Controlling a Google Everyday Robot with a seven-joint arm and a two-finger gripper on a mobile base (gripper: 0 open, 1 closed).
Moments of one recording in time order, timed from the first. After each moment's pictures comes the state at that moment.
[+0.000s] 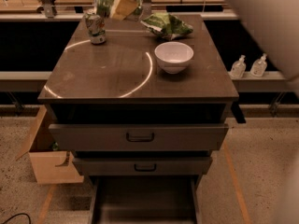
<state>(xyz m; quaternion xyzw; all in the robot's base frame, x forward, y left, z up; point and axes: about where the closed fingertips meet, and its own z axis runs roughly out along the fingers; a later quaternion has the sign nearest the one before) 0.686 0.073 1.051 -0.69 0.57 -0.04 0.43</state>
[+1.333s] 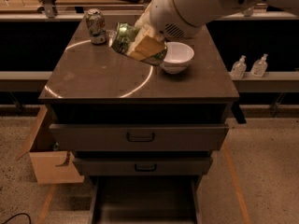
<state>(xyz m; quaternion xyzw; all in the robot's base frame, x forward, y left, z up) 0.542 0.013 1.027 -0.60 0.67 0.01 0.44</state>
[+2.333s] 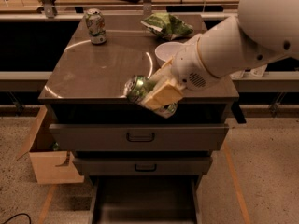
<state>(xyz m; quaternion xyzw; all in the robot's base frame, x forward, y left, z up) 0.487 -0.019 0.933 -0.57 0.72 0.14 0.36</state>
